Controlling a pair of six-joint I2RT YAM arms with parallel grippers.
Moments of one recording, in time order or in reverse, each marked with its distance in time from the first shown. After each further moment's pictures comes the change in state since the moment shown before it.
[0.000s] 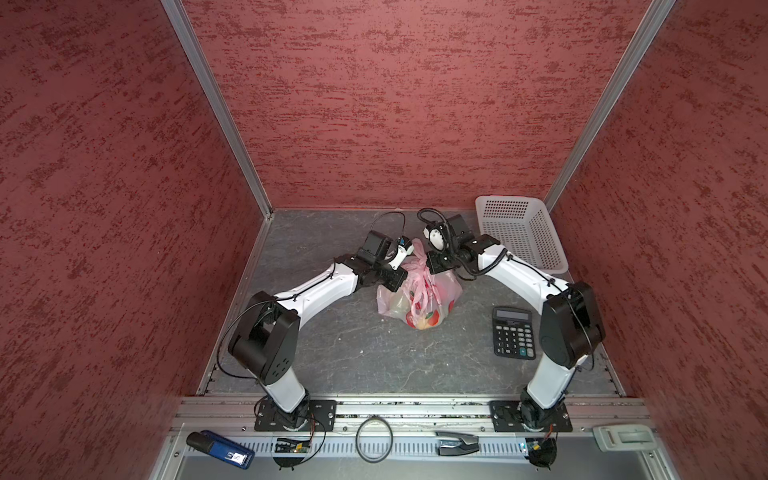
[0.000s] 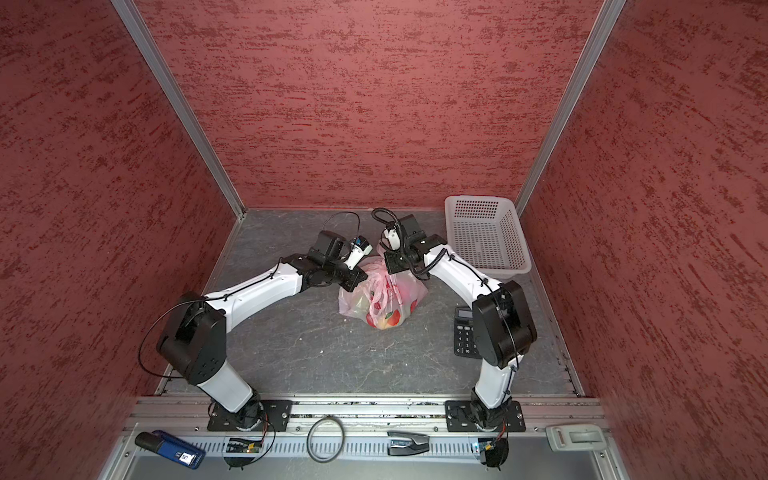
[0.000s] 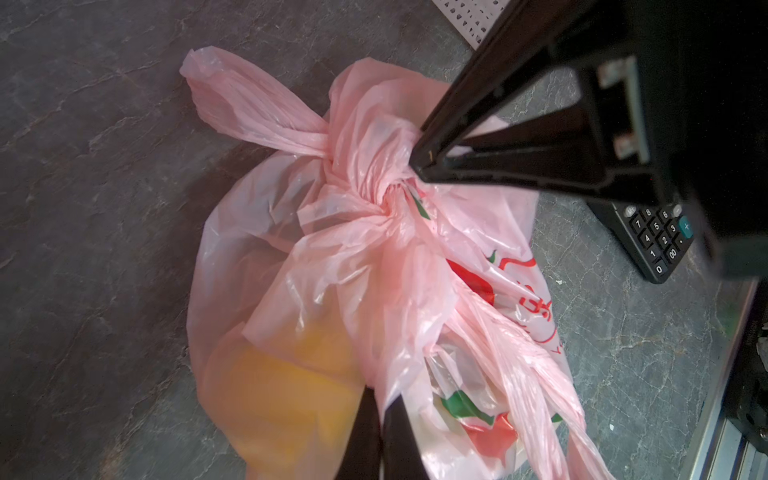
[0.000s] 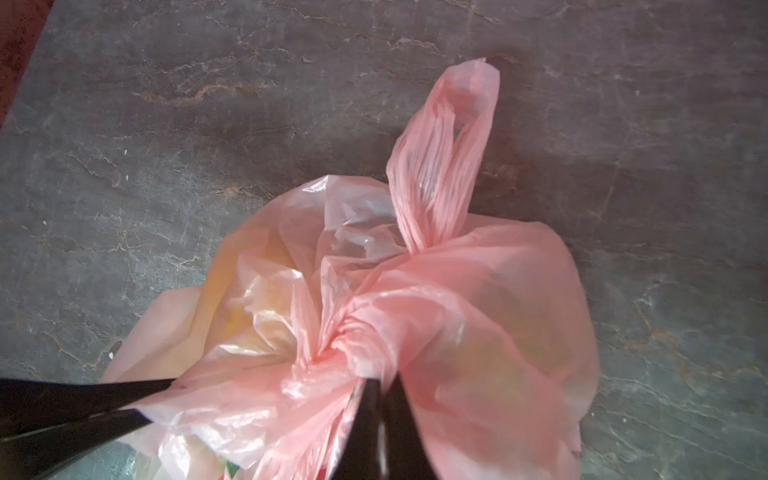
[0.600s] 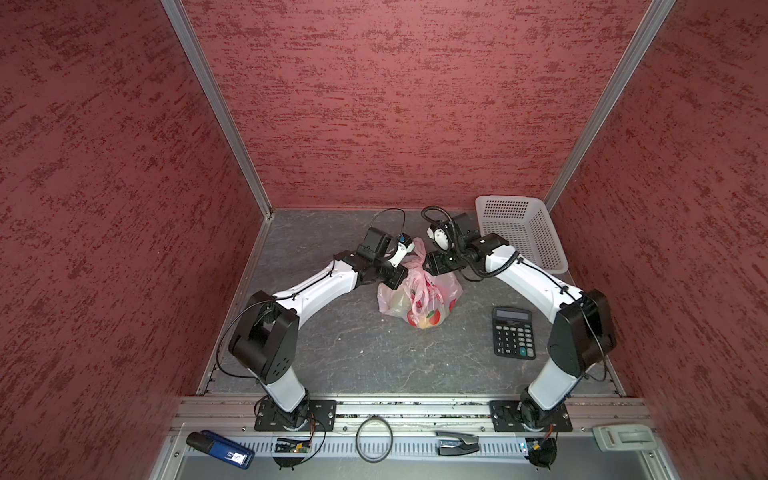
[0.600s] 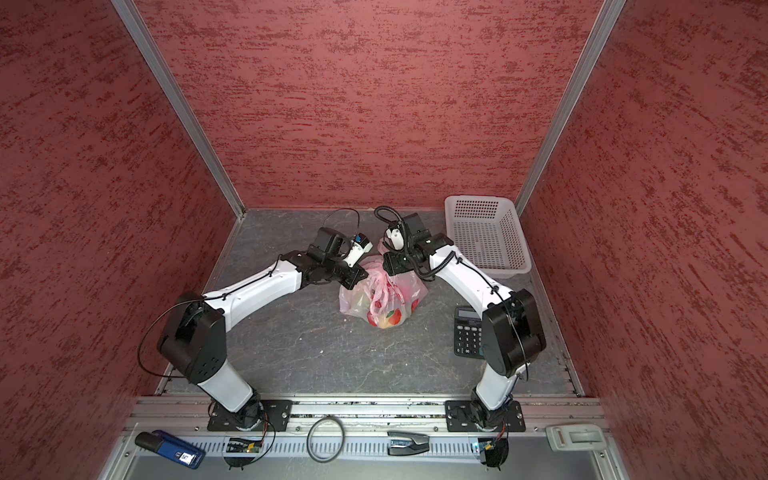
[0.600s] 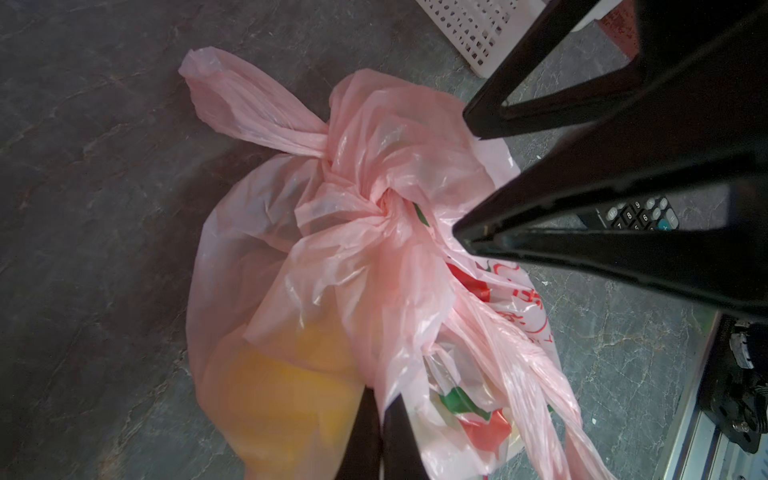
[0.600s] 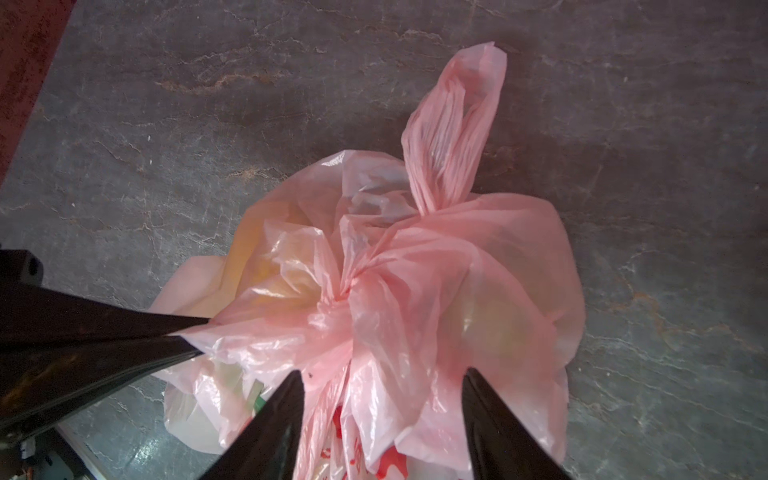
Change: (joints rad) left arm 0.007 0.004 0.038 -0.034 0.029 0.000; right arm 0.000 -0.069 0.000 -0.080 -0.006 -0.024
